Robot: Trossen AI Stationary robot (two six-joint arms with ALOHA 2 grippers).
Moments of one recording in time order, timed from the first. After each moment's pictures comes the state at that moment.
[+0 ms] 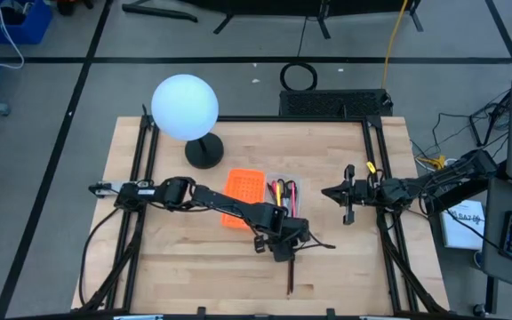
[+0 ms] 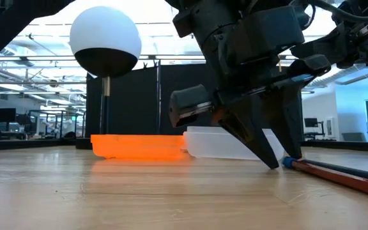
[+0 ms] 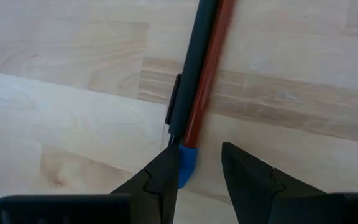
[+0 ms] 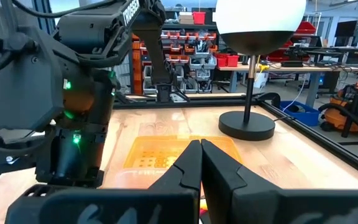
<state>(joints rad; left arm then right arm) -0.21 2.46 2.05 -0.74 0.19 1.19 0.30 0.46 0.02 0.47 0.42 0.00</state>
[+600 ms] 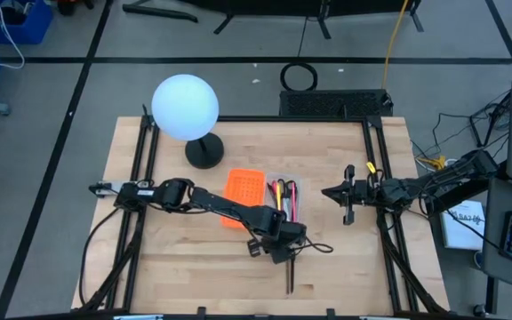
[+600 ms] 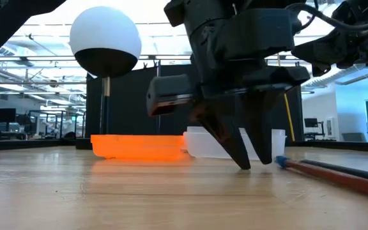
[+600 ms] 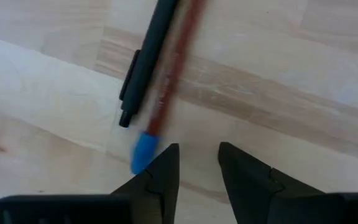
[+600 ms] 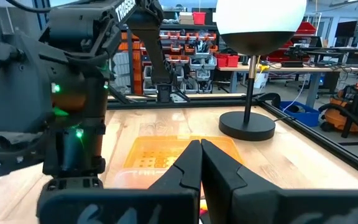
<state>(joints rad) -0.24 2.49 2.05 -0.91 0.15 1.02 0.30 0.47 0.02 0.47 0.42 0.00</state>
